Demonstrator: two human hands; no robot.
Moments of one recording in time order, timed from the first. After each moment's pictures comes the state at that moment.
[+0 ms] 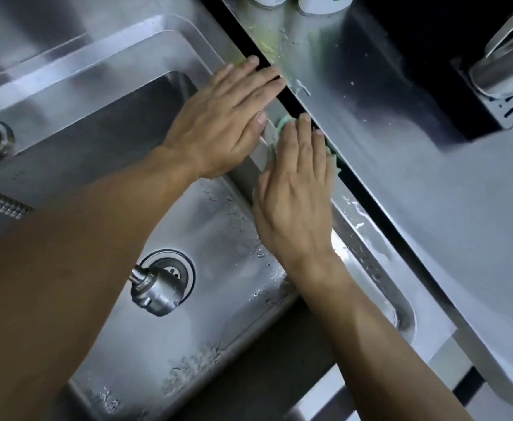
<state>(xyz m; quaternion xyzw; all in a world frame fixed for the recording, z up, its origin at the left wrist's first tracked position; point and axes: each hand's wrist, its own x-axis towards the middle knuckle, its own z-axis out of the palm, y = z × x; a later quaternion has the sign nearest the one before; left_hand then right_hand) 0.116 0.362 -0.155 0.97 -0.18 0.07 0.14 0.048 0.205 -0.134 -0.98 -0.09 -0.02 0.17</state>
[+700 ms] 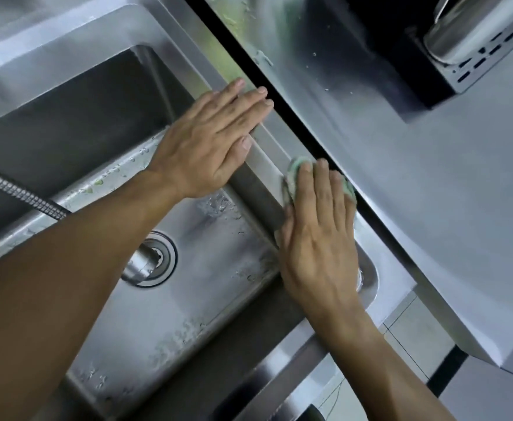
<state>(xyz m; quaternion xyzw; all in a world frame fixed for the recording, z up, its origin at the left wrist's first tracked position) 0.063 0.322 -0.163 0.96 -0.22 0.09 0.12 -0.027 0.110 -0.133 -0.99 -0.11 -0.01 0.11</state>
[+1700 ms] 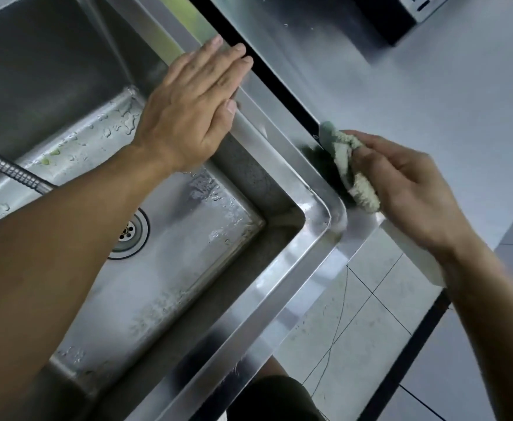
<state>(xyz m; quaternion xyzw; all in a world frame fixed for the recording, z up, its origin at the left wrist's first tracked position) 0.040 0.279 -0.168 0.96 -0.19 0.11 0.15 -0.015 -0.008 -0.065 -0.89 -0.01 0.16 0.43</state>
